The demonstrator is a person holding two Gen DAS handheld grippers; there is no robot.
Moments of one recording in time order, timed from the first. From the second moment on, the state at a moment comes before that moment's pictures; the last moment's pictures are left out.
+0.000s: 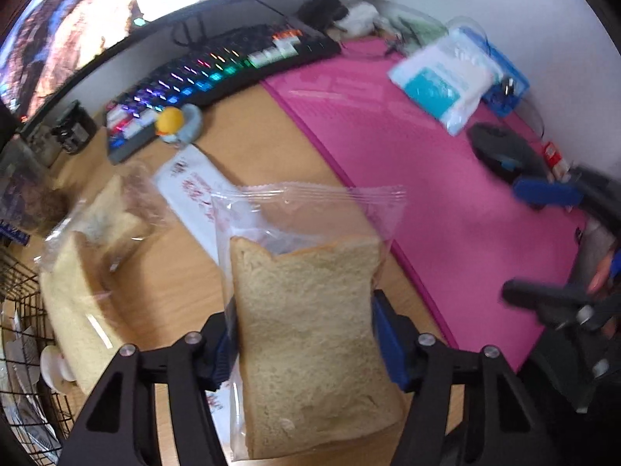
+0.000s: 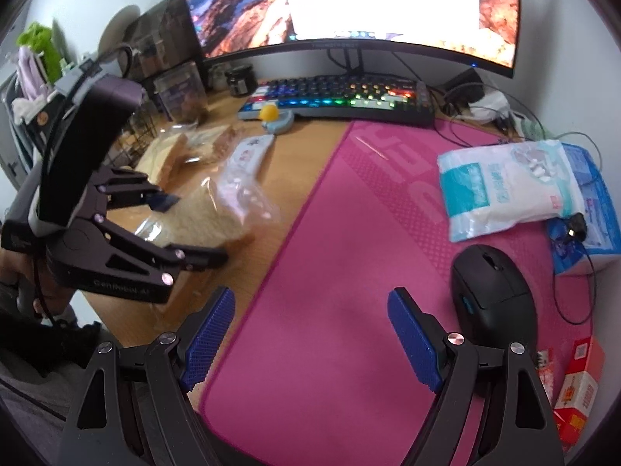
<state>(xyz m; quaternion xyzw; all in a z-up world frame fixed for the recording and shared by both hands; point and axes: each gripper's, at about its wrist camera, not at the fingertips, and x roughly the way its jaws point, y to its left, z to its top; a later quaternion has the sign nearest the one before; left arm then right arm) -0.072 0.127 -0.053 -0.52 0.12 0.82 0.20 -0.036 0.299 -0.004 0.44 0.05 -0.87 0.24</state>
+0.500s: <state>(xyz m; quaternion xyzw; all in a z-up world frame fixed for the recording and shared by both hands) -0.054 0.022 0.000 -0.49 0.05 0.86 0.14 -0.083 0.202 -0.019 0.45 0.10 -0.83 0.31</state>
